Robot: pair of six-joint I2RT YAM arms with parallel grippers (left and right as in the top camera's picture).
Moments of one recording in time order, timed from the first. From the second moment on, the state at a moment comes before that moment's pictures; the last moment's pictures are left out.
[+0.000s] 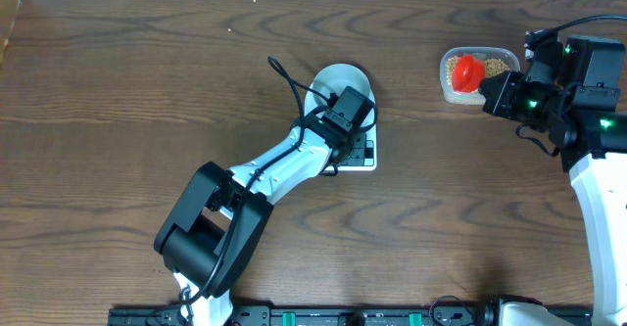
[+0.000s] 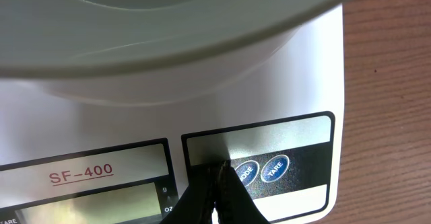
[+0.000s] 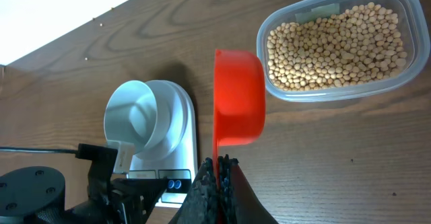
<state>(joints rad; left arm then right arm) -0.64 1.92 1.20 -0.48 0.02 -0.52 -0.08 1.35 1.24 -0.71 -0.40 0.28</state>
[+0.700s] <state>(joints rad) -0.65 1.93 1.22 -0.50 0.01 -0.52 -0.08 1.35 1.24 -0.72 -0.40 0.28</state>
